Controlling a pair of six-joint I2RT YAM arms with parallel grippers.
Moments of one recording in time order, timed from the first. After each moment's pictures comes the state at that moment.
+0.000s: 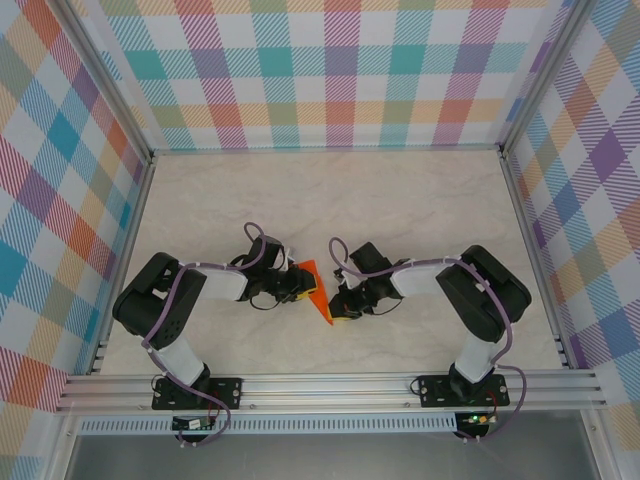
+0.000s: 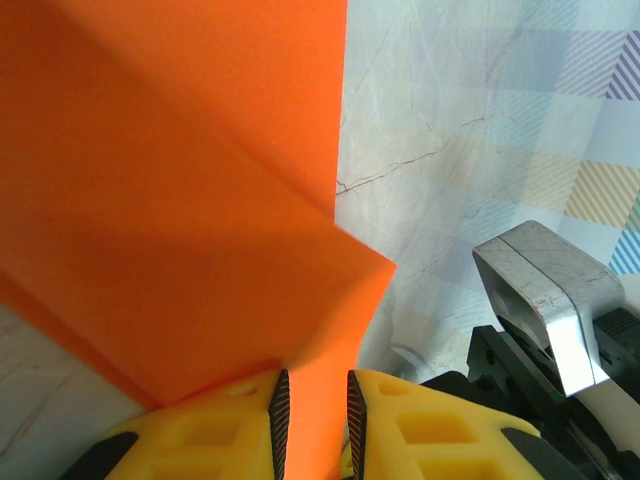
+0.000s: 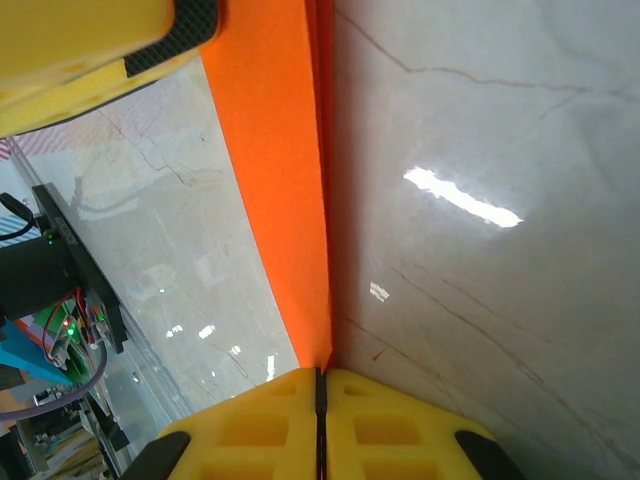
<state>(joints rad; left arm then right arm) -0.52 1.69 0.64 0.18 0.63 -0.96 0.72 1.75 0.75 -0.14 -0.73 0.62</state>
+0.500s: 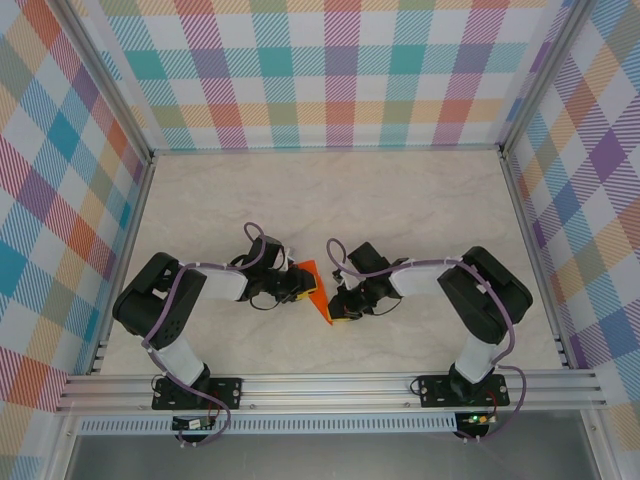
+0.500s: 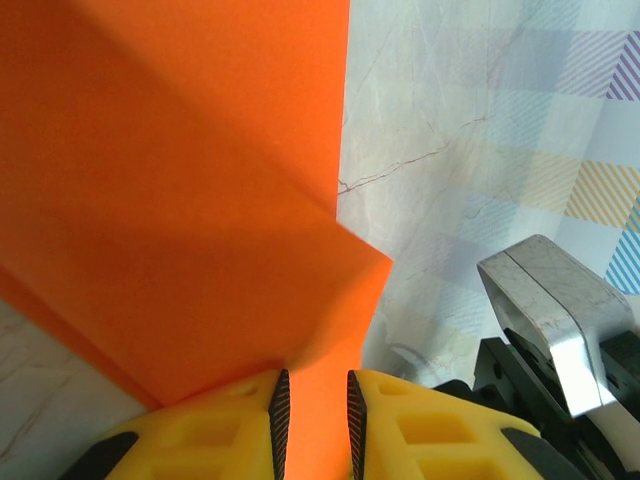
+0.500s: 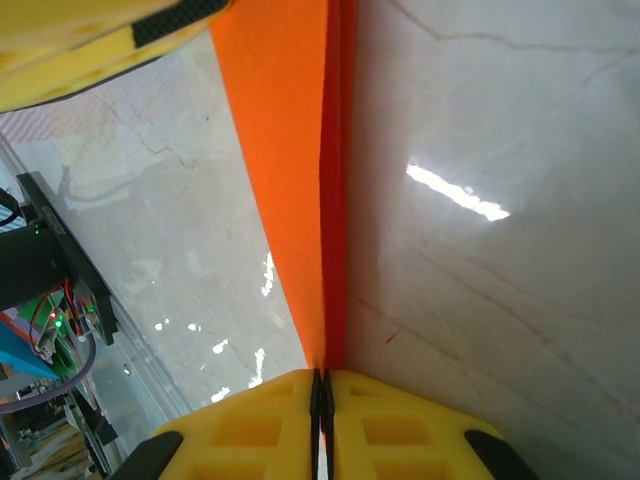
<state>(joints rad) -0.52 1.69 0.63 0.18 0.63 -0.96 0.73 1.73 0.77 -0.20 -0.71 0.60</state>
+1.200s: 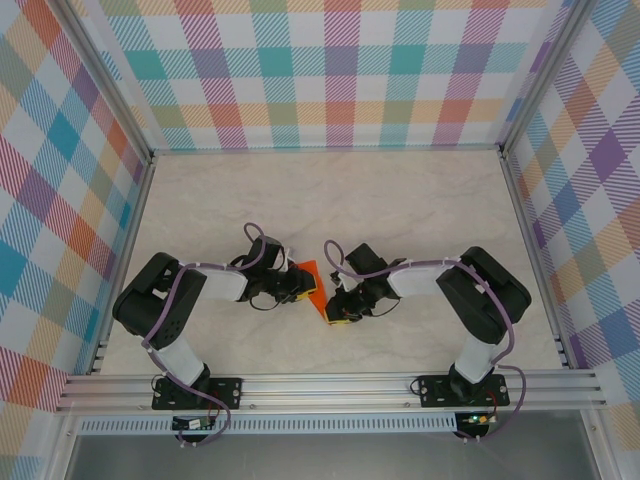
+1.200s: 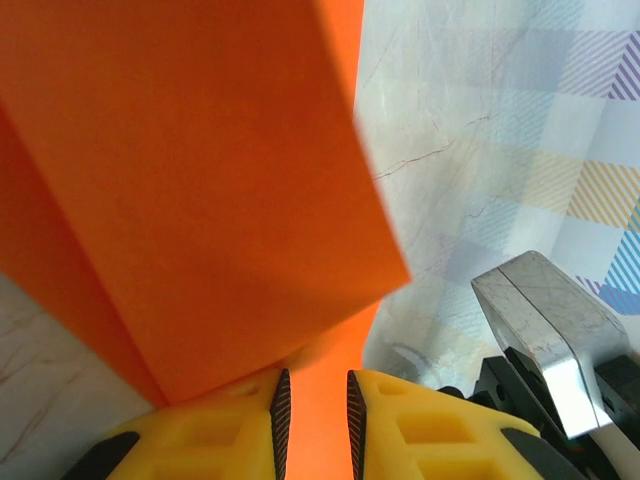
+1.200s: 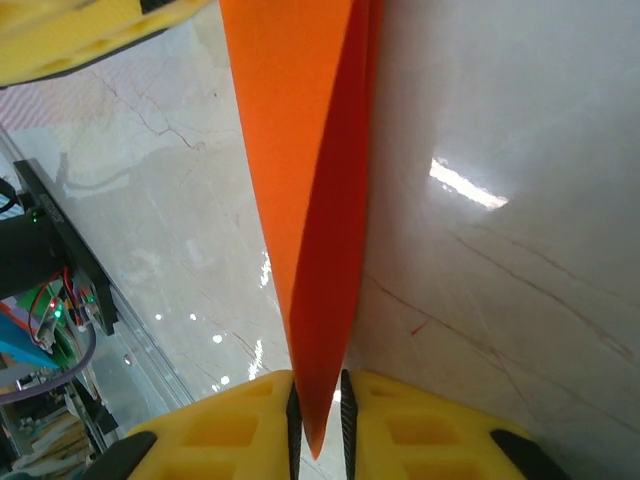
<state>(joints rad) -0.52 1.69 0.63 0.18 0.63 -0.96 0.75 1.74 0.78 -0.21 -0.71 0.60</state>
